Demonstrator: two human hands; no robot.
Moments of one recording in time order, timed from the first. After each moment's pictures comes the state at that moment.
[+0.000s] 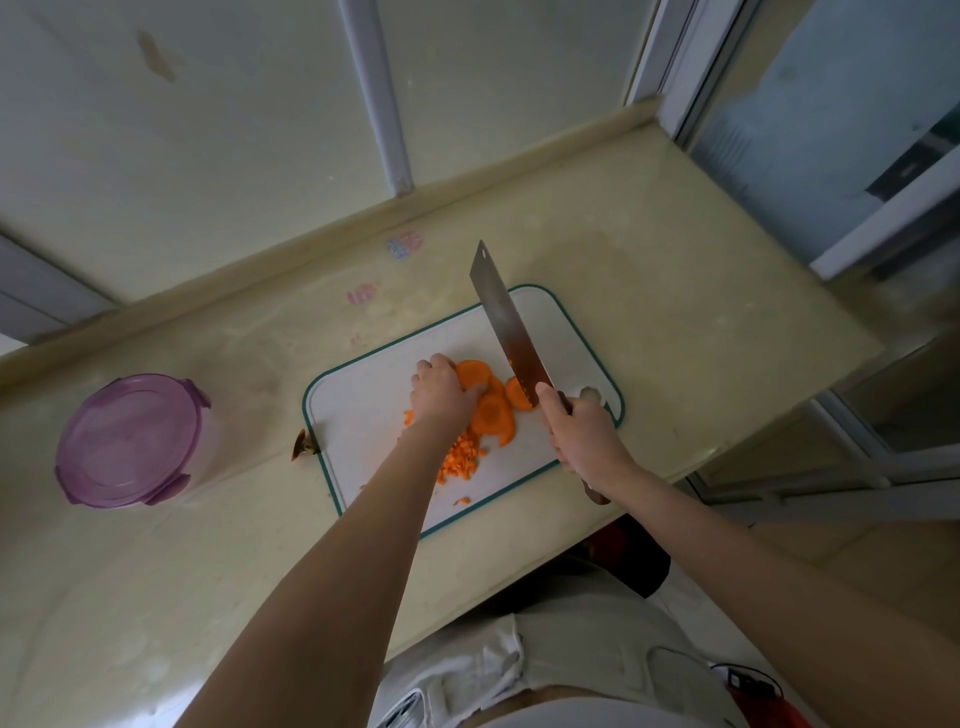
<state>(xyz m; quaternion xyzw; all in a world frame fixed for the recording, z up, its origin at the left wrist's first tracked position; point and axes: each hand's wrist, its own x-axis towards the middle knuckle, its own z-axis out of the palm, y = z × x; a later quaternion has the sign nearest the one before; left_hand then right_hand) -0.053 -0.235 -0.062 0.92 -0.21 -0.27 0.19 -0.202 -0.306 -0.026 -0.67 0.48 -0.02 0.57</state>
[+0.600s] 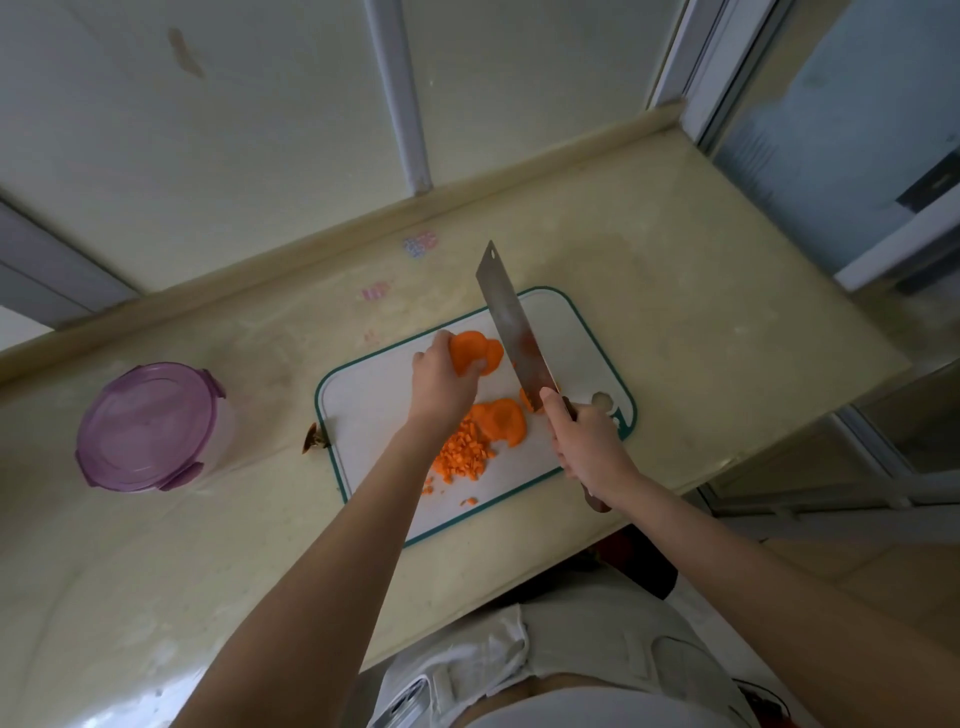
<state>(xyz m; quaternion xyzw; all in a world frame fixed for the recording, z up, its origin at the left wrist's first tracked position) -0.052 -0.224 -0.024 0.88 -0.19 -0.23 0.36 -0.200 -0.303 -0.035 -0.68 0.45 -0.02 0.58</state>
